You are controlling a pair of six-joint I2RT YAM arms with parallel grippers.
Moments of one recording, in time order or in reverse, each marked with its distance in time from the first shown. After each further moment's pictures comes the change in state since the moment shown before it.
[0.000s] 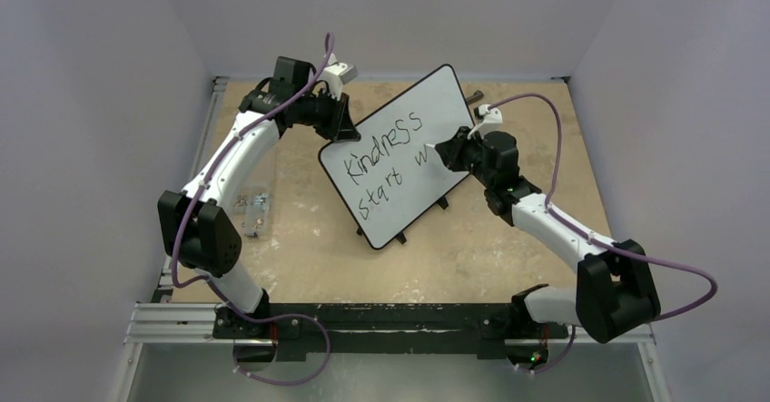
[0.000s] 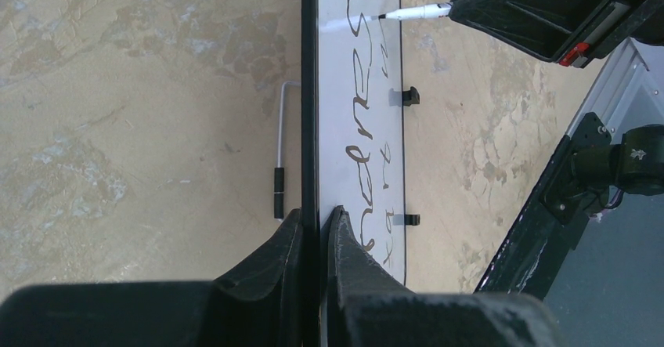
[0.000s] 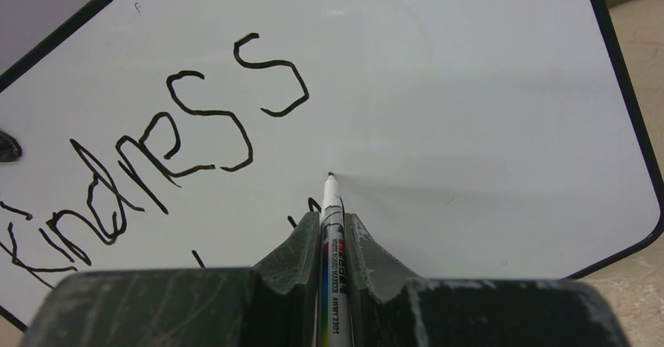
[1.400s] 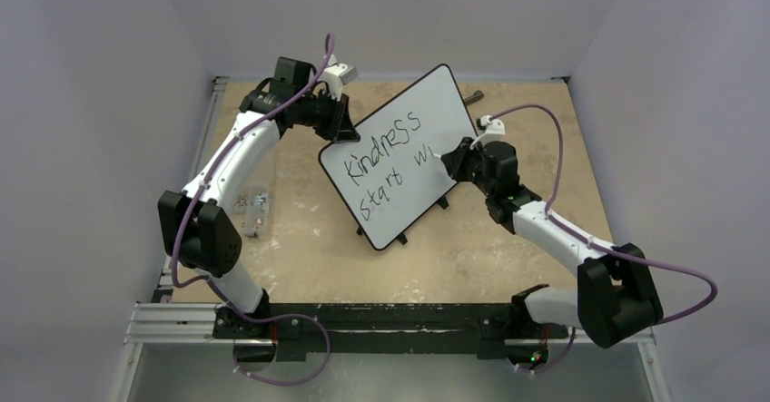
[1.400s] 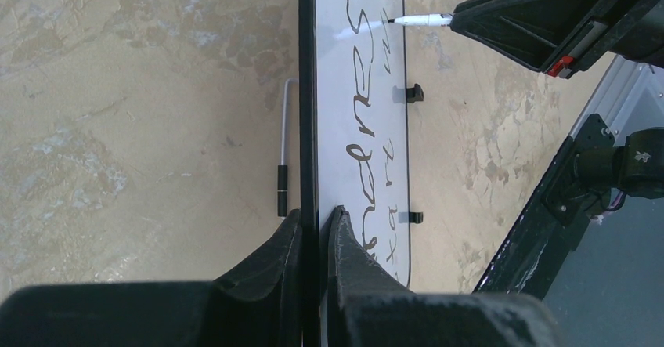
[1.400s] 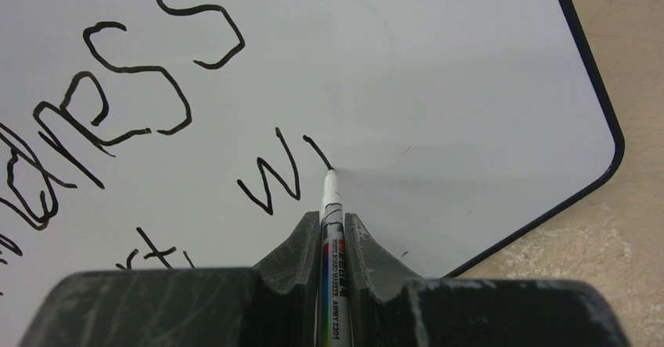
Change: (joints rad) left arm -0.003 0.000 0.000 -0.011 -0.018 -0.009; right arm 0.000 -0.023 -0.079 -0.010 0.062 -0.001
